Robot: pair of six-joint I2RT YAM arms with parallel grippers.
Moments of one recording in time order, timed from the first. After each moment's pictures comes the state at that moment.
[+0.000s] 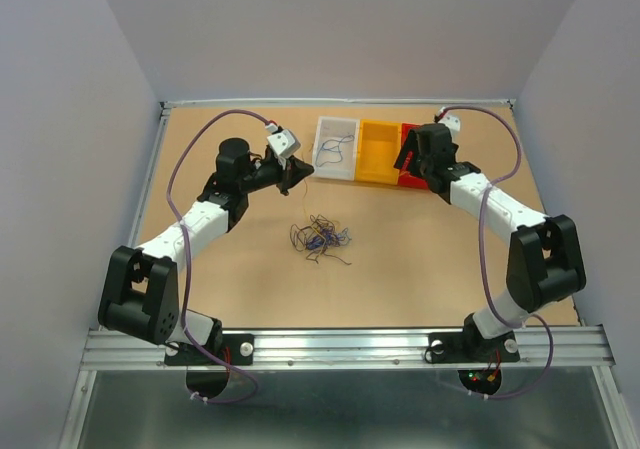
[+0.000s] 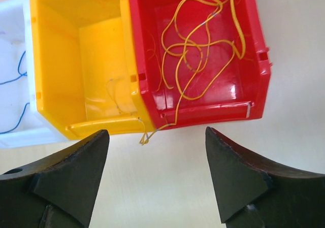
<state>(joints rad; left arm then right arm) -0.34 1.40 0.86 0.35 0.72 0.12 0.32 1.57 1.12 -0.16 0.36 0.51</state>
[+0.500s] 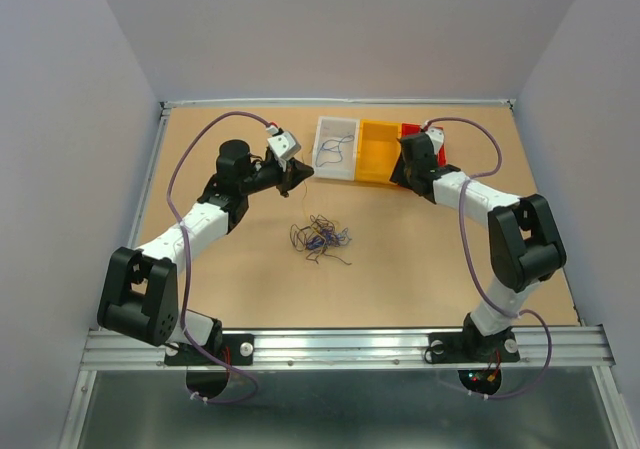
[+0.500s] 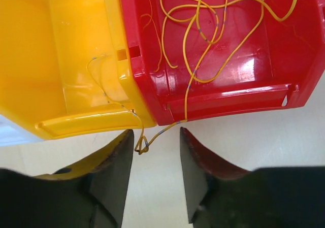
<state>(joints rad) -0.35 1.39 0.84 0.35 0.71 0.13 0.36 1.72 1.12 -0.15 0.36 0.59</state>
